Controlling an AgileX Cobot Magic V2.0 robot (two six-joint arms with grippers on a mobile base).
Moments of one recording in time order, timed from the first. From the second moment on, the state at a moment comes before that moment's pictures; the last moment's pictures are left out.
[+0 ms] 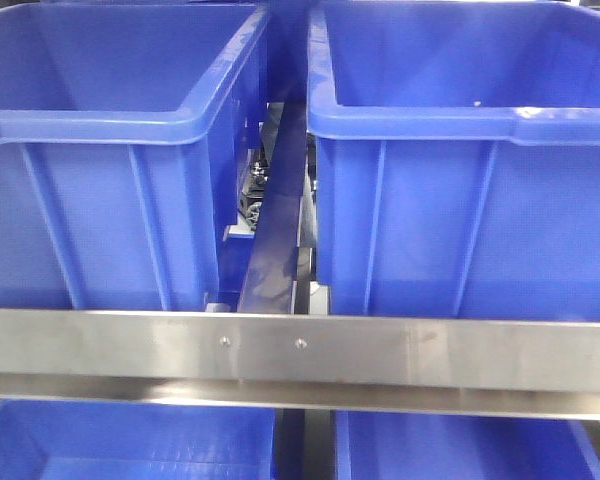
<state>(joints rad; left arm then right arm) -0.05 0.39 -0.32 -0.20 0.15 0.11 0.00 0.35 -0.33 -0.03 0.24 0.00</state>
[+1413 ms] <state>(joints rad) -0.05 0.56 -0.50 -0.20 0.13 0.11 0.07 0.47 -0.48 0.01 0.26 0.00</state>
